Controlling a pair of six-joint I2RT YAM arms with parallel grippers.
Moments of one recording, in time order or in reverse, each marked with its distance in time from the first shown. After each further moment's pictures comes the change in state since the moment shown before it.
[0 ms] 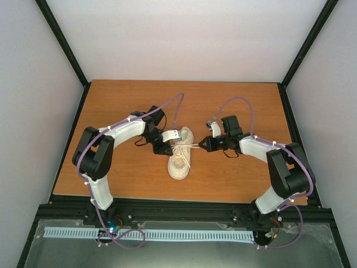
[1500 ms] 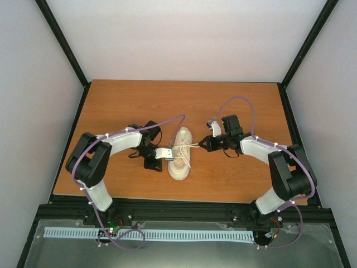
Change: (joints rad) left arm -0.021 -0.111 -0.249 0.004 -0.122 0.148; right arm 0.000 -0.023 0.001 -0.013 -0.002 -0.004
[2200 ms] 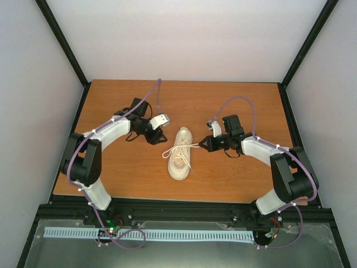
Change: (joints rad) left arm 0.177 0.033 0.153 0.256 0.093 -0.312; right arm 0.000 -0.027 0.000 -0.029 -0.007 -0.014
